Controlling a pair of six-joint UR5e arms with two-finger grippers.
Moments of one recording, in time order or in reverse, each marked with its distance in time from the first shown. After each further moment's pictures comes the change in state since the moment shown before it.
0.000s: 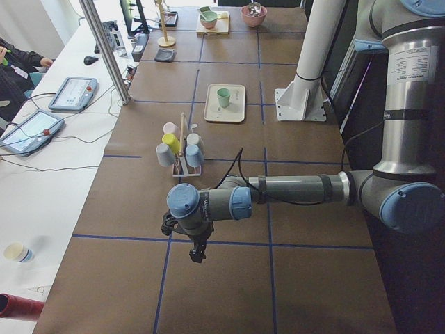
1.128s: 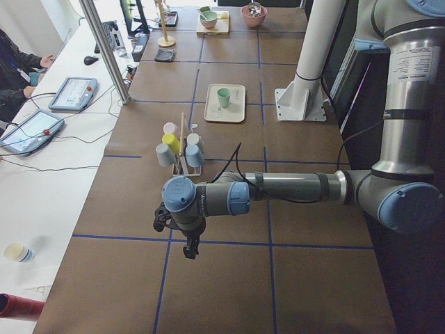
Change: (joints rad) left arm -0.034 -0.024 -0.014 -0.001 -0.001 -0.063; right arm 0.010 -0.004 -0.007 0.000 0.004 0.022
